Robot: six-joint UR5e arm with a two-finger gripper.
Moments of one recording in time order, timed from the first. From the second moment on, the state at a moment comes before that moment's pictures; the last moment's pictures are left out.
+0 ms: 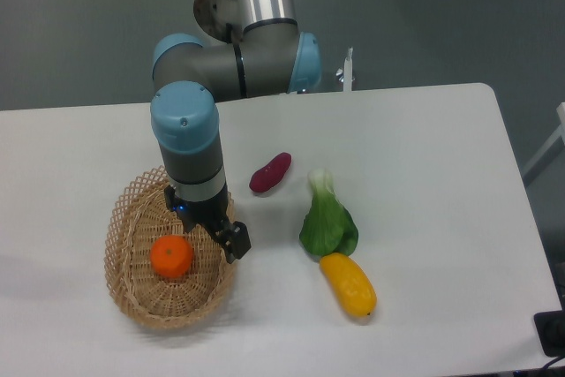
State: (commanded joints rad) arm 2.15 -1.93 -1.66 -0.94 1.55 0.85
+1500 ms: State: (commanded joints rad) arm 2.04 -2.00 -1.70 -0.93 1.56 0.69
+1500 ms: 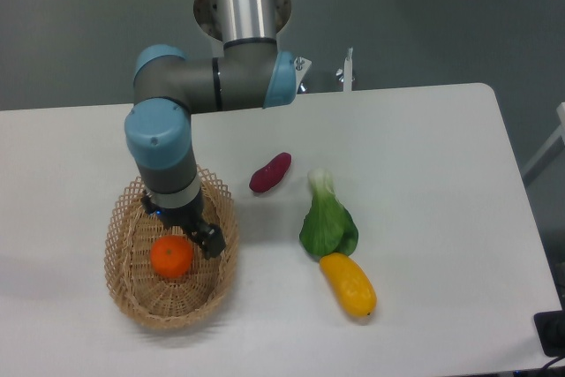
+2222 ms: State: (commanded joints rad) arm 2.00 -2.04 -1.70 -0.88 1.56 0.51
